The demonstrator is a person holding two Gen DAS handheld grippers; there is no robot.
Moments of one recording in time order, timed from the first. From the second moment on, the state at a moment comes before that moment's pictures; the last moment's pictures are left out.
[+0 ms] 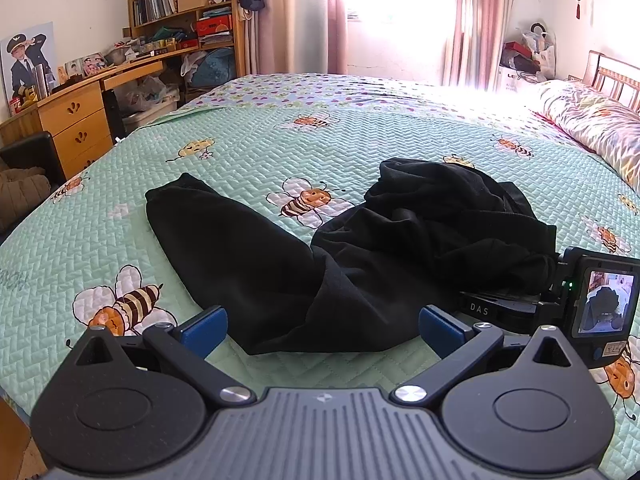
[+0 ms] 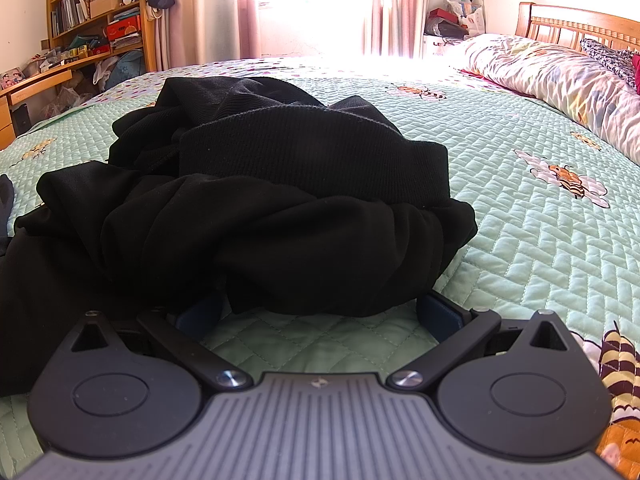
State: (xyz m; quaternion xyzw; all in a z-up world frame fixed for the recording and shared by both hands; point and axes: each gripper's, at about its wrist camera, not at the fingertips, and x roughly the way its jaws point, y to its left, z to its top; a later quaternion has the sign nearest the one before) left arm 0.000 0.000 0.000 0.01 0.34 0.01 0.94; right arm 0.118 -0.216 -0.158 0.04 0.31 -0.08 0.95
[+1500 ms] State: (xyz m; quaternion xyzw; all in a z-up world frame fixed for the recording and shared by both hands) left arm 0.009 0.042 -0.026 -0.01 0.36 0.04 0.93; right arm 0.118 -0.217 -0.158 0.04 0.31 -0.08 0.95
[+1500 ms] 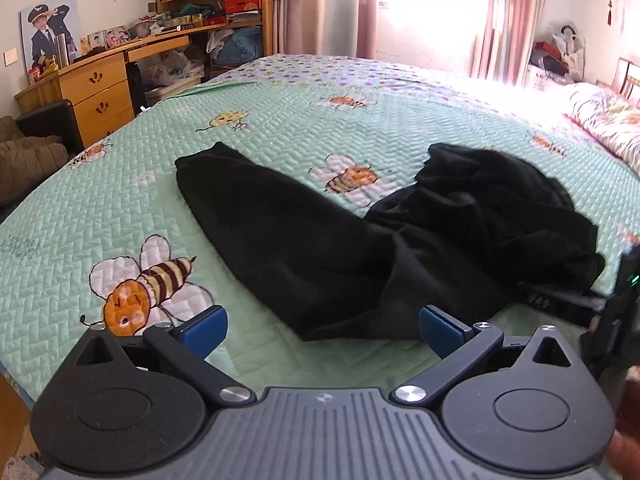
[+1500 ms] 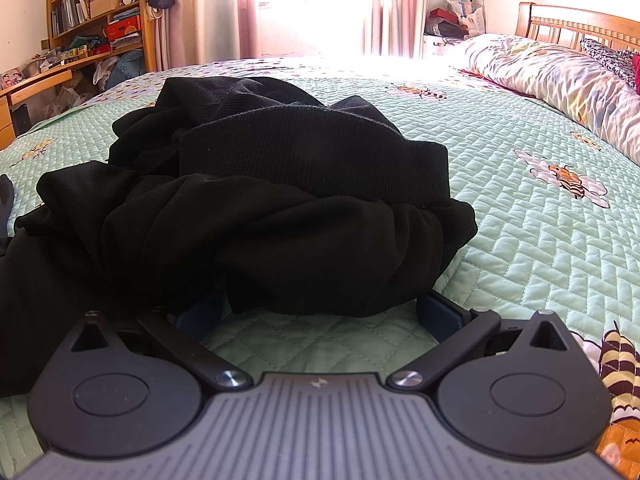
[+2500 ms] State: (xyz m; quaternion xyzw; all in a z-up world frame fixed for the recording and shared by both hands) left arm 0.005 0.041 -0.118 0.03 0.33 0.02 0.94; right arm 0.040 -0.251 -0.139 0.17 0.25 -0.01 0.95
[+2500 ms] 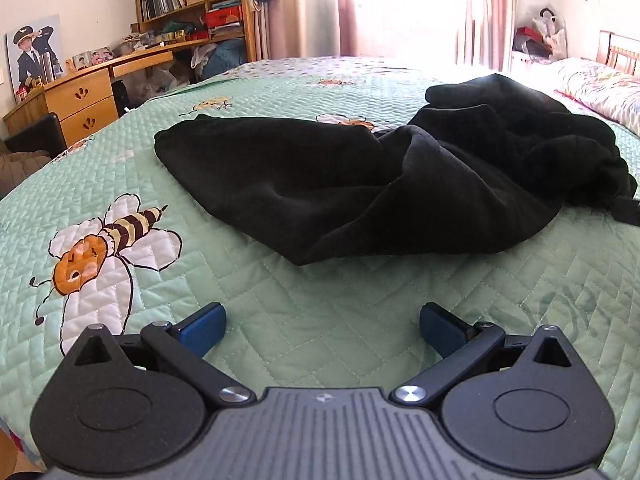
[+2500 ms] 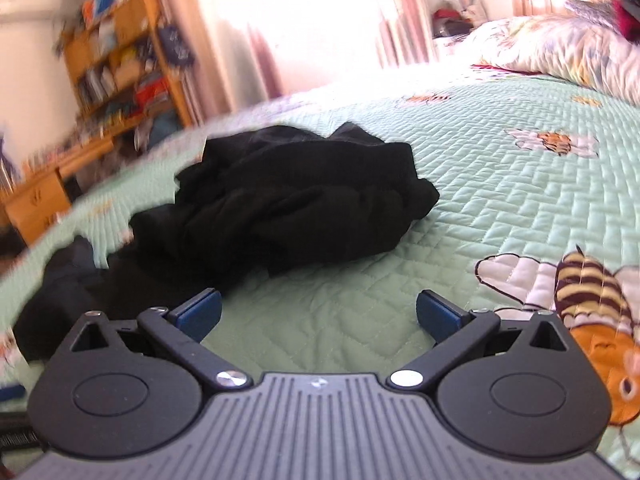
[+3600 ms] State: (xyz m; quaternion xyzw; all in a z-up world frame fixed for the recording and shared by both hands) left arm 0.012 0.050 -0.125 0.02 0.28 -0.01 0.96; right arm 0.127 -0.160 -0.106 -0.38 0.22 0.08 0.89
